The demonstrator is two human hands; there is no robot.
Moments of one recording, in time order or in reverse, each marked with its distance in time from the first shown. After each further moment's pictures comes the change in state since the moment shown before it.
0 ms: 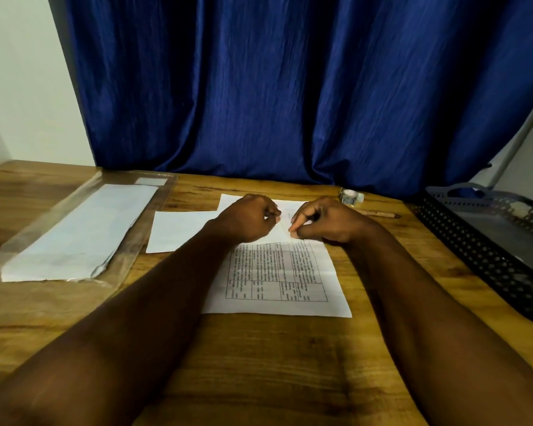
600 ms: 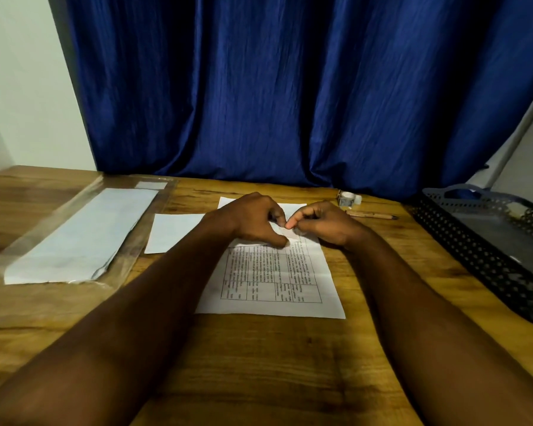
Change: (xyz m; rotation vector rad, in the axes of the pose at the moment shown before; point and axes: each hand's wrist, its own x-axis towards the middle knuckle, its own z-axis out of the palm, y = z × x) left_hand -0.009 0.022 -0.031 0.109 -0.194 0.166; right_hand 0.000 0.004 0.010 0.122 0.096 0.016
